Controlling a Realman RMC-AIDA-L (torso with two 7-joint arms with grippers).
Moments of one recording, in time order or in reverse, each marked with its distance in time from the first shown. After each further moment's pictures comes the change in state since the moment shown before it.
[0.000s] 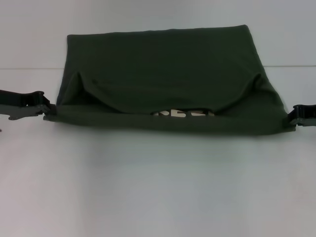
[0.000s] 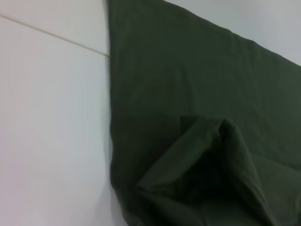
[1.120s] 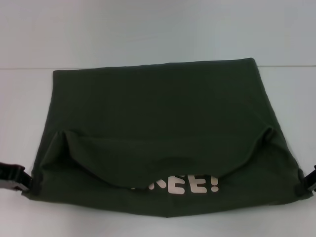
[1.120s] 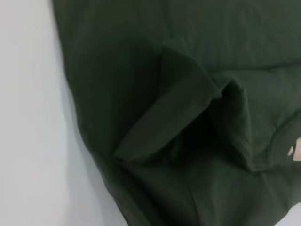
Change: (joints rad) left arm 0.100 0.001 -0.009 0.184 0.153 0.554 0.100; right arm -0.113 -0.020 0.058 -0.099 0.001 -0.519 -0.027
